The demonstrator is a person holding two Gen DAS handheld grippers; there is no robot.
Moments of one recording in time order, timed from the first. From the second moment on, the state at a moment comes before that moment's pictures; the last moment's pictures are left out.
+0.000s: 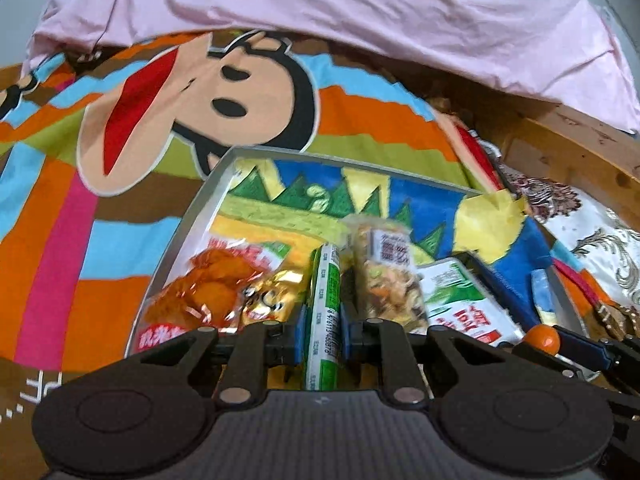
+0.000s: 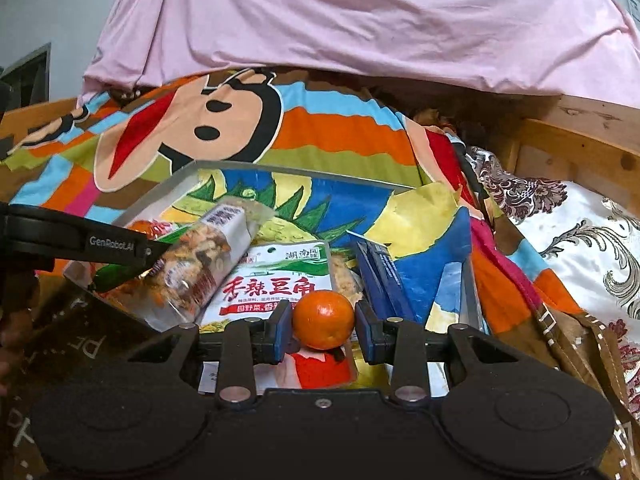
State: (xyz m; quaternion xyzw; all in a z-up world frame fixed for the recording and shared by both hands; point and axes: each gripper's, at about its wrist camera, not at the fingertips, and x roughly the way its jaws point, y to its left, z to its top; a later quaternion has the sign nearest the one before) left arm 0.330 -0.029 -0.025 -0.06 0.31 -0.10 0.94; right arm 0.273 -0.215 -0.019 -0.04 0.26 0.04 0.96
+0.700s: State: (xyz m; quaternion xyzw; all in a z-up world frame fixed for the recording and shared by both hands) left arm 0.315 -0.022 -0.019 -0.06 0.30 -0.10 0.95; right arm 0.265 -0.216 -0.011 -0.03 0.26 0.03 0.97
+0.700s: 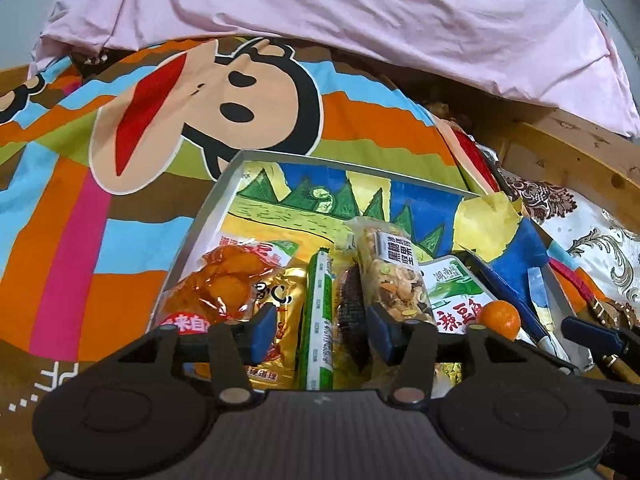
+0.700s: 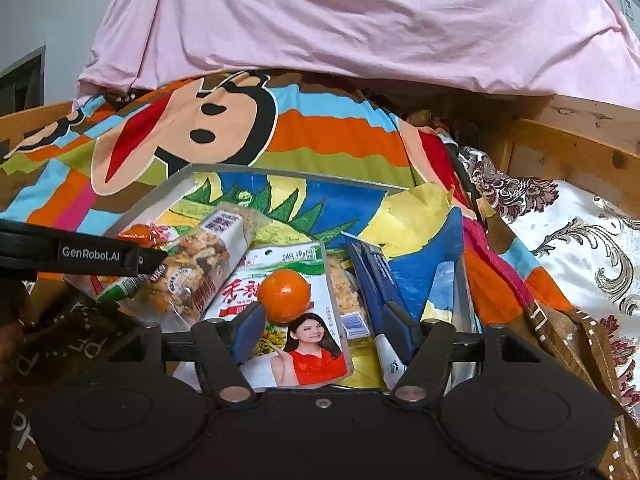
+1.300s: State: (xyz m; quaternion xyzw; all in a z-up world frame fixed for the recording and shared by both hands) left arm 0.242 -0.006 0.011 -0.05 0.24 -0.11 0.96; right arm 0.207 -0.229 0.031 0.01 0.21 0.02 0.98
